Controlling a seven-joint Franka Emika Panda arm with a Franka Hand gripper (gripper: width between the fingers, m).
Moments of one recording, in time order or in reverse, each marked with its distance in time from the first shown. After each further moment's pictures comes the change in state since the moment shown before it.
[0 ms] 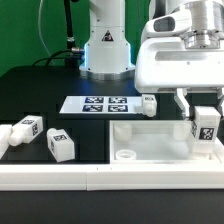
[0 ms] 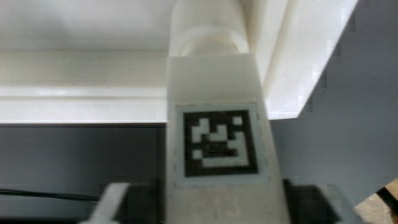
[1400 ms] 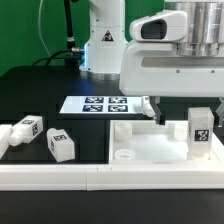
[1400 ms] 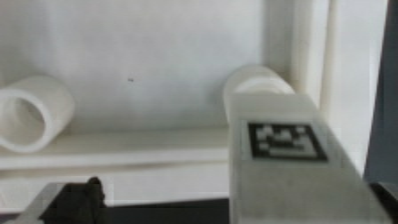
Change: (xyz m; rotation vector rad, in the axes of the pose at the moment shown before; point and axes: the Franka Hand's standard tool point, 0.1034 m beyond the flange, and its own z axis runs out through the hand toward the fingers) arm 0.010 0.026 0.012 -0.017 -0.576 0.077
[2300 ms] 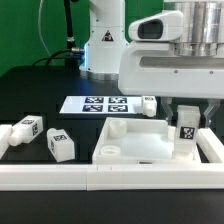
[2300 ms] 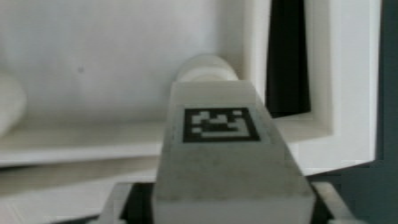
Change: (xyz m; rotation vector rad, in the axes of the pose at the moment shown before) arm 0.000 0.004 0.003 0.004 0.020 0.219
